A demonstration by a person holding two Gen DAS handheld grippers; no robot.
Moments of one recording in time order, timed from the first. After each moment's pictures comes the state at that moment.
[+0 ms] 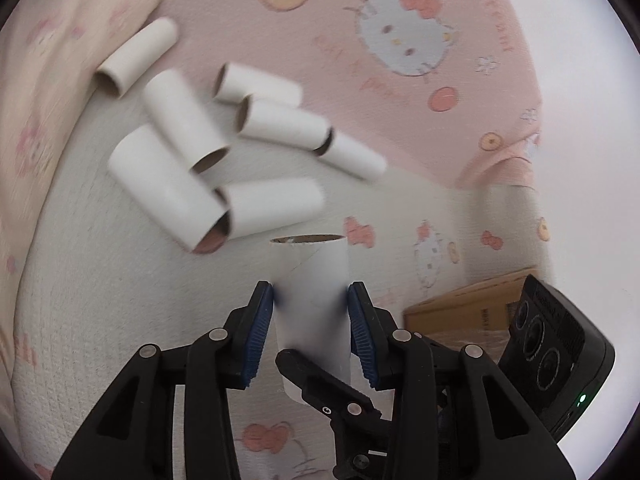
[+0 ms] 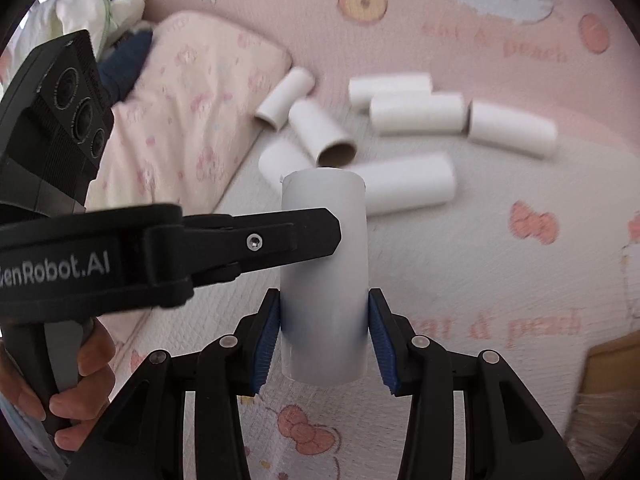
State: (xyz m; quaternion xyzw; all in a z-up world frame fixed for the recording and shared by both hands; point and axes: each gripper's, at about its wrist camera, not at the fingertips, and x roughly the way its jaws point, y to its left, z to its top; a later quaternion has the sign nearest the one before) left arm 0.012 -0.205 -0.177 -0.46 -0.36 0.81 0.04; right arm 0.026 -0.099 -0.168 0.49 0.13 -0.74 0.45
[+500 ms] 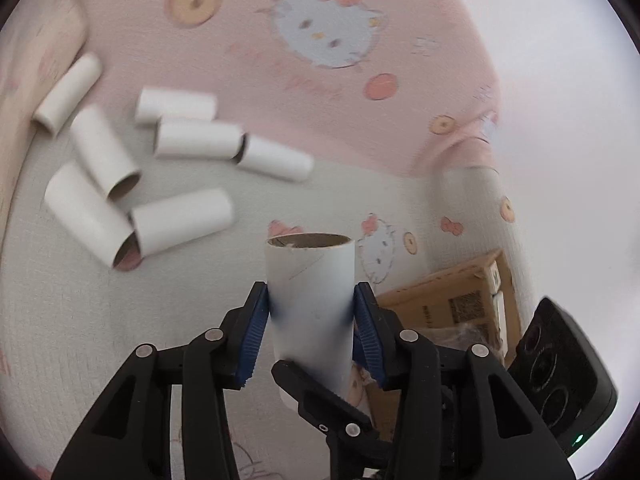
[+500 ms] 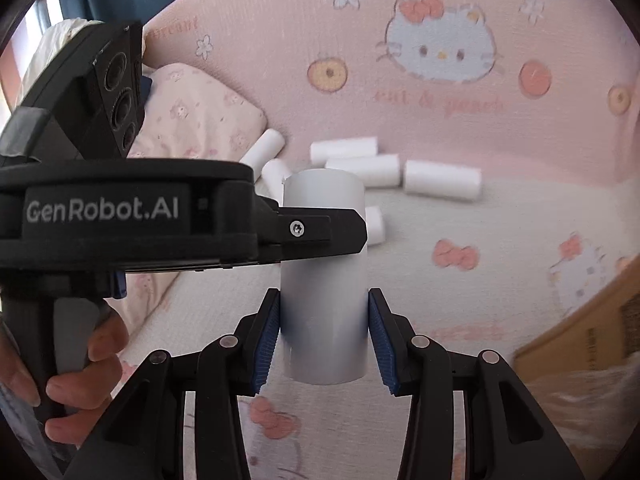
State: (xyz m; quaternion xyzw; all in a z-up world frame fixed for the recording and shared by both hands) left arm -0.002 -0.151 -0.133 -0.44 -0.32 0.83 0.10; right arm 0.033 -0.050 -0.120 0.41 0.12 -0.80 0.42
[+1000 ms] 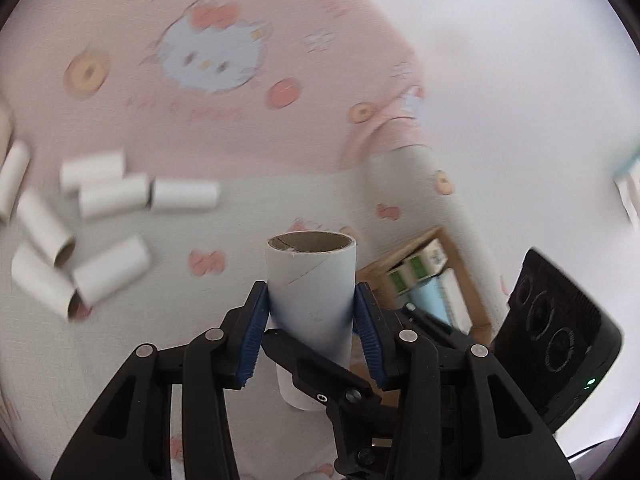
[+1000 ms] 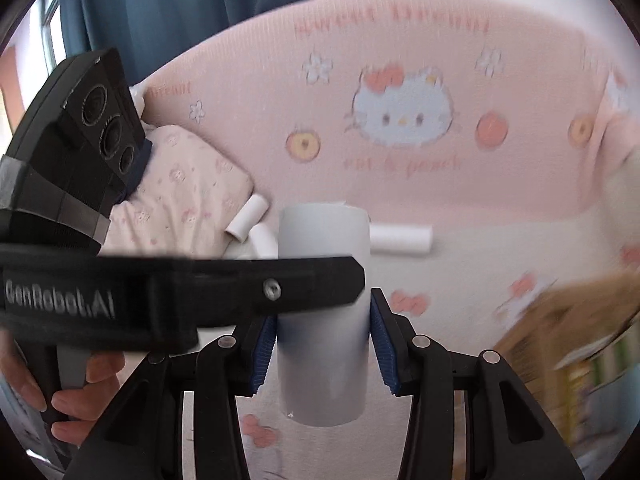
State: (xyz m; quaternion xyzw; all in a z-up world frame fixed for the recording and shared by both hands) left arm -0.016 -0.099 -0.054 -0.41 -0.26 0.85 0.19; right arm 0.020 -0.005 -0.044 0.35 0.09 -0.84 0.41
